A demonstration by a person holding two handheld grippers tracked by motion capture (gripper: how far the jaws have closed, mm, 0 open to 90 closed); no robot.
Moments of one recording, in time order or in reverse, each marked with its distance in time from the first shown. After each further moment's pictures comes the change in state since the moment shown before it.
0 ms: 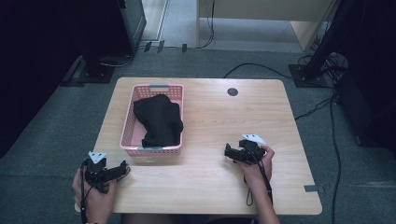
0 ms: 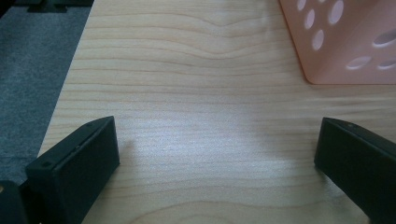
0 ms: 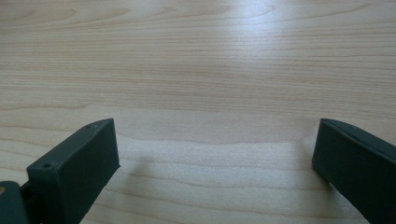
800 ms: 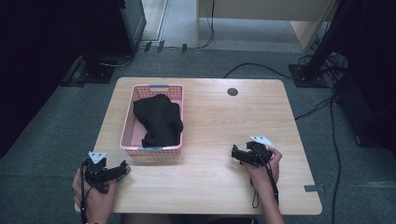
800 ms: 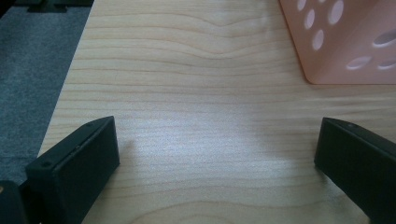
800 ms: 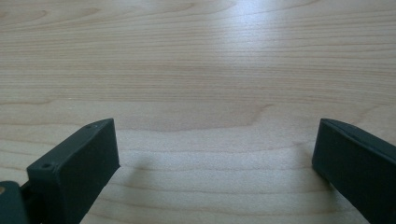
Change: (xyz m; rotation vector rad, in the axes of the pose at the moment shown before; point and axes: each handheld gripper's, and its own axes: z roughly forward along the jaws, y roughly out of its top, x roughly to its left) left arm 0.000 0.000 0.000 0.000 0.000 -0.001; right arm -0.021 -0.004 -0.008 -0.006 -0.023 0.026
